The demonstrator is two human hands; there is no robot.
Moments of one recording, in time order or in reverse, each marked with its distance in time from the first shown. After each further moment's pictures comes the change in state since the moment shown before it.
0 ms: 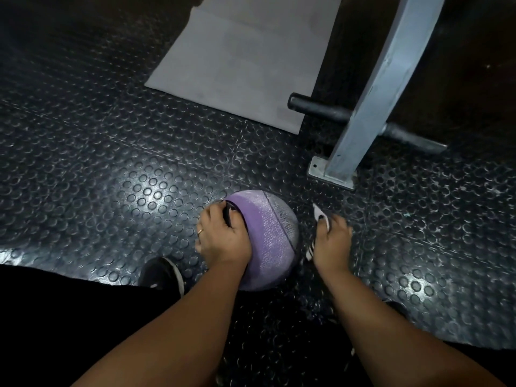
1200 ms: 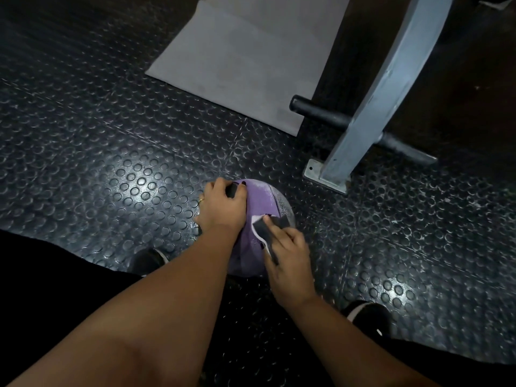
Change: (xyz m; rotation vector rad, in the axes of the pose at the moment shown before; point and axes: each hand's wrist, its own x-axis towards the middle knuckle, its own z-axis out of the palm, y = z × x) left_hand 0.044 0.022 0.002 0.001 -0.218 -0.016; right_hand -0.065 -0.040 0.001 -0.141 -0.288 -0.582
